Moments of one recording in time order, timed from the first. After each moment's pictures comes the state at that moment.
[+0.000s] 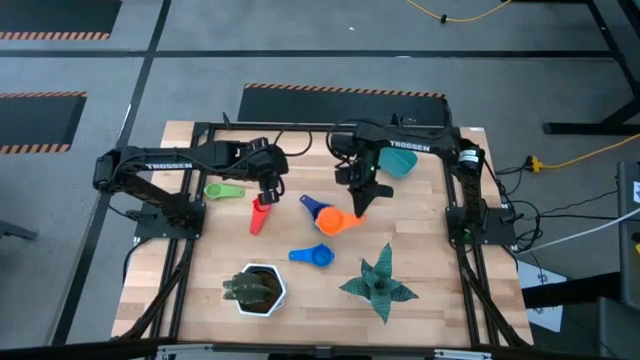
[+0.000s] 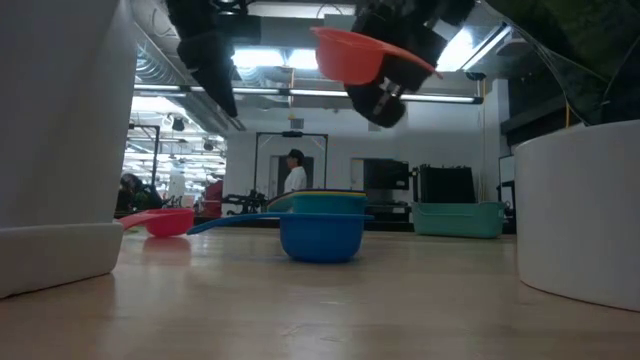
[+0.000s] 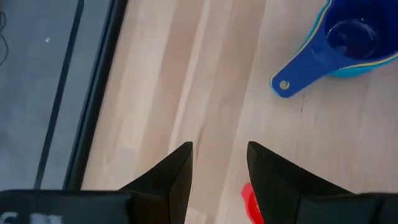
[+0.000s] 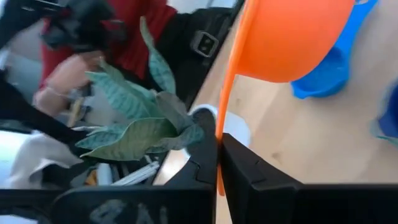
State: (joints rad) left arm 0.17 1.34 1.16 -0.86 -0.31 0.05; right arm -0.33 2.01 1.73 -1.57 -1.08 -0.91
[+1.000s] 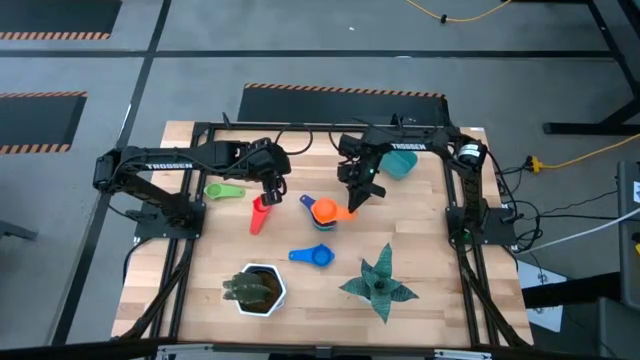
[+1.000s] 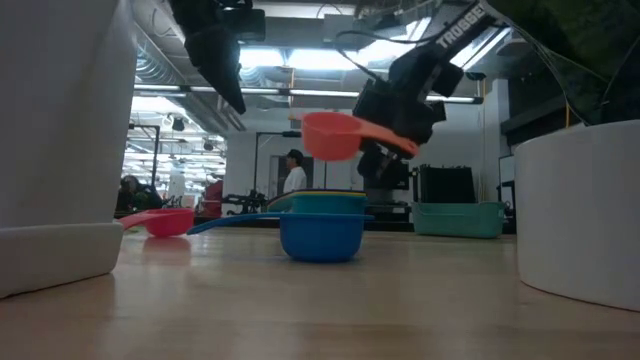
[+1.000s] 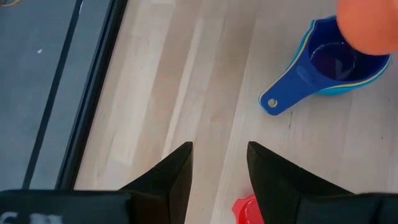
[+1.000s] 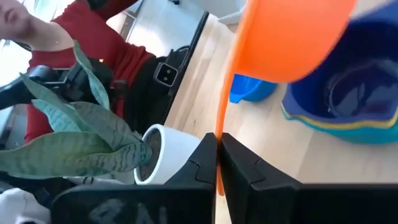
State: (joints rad) left arm 0.17 1.34 1.16 -0.81 -0.27 0.05; right arm -0.44 2.01 1.38 -1.03 -1.20 -0.70
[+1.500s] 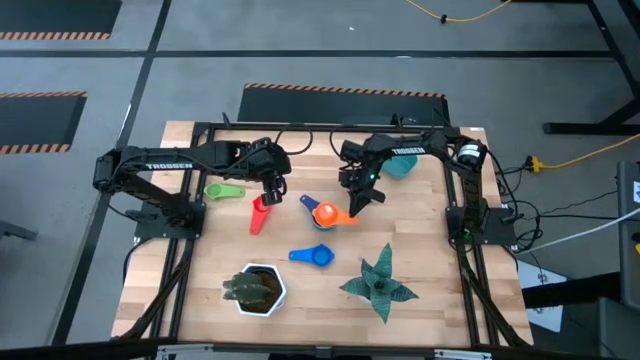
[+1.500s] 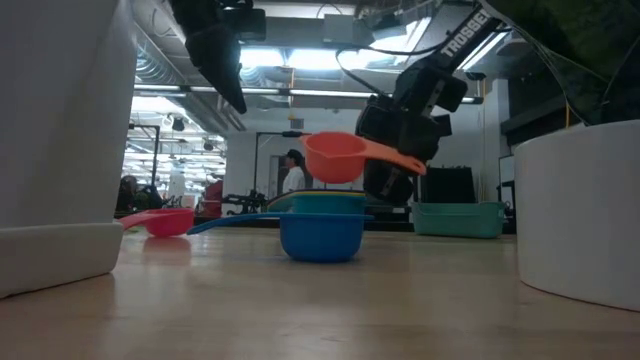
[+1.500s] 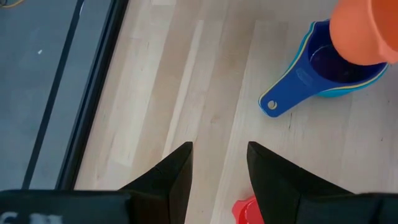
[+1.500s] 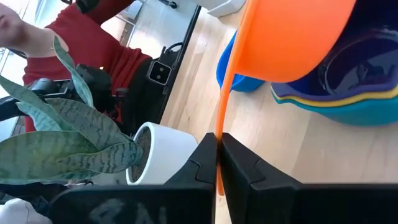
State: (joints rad) left arm 0.17 1.34 1.16 -0.81 -0.27 0.05; right arm -0.44 2.01 1.27 -0.88 -1.21 -0.61
